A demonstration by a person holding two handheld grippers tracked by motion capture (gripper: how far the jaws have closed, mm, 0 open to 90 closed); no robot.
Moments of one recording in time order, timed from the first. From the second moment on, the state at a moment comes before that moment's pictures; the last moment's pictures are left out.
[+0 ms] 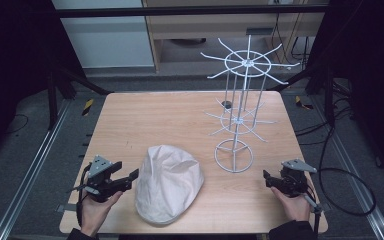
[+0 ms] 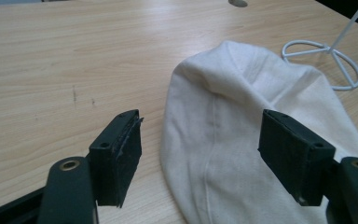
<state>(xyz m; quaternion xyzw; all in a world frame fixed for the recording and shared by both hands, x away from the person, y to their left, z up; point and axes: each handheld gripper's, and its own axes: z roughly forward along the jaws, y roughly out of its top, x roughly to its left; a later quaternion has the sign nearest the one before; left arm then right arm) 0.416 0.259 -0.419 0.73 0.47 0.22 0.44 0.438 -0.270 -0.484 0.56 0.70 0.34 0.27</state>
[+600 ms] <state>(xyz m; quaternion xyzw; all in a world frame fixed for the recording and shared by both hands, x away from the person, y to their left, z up) 0.417 0.231 -0.402 0.76 0.44 0.21 0.42 0.438 -0.272 -0.484 0.56 0.70 0.34 0.28</state>
